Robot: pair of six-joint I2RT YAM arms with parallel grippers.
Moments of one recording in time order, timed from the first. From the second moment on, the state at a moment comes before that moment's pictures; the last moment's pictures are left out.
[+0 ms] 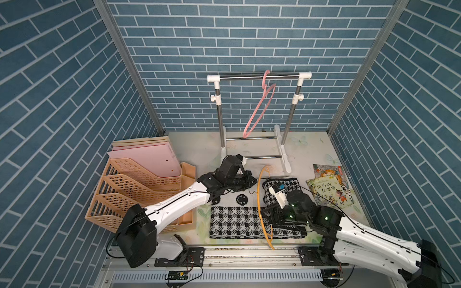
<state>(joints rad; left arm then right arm) -0.78 1.38 1.00 -0.24 0.32 -0.95 1.05 0.86 0.54 -0.35 -0.14 0.58</state>
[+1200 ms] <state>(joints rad) -0.78 1.36 1.23 -0.35 0.29 -0.85 1.15 0.81 0.50 -0.25 -0.18 0.76</state>
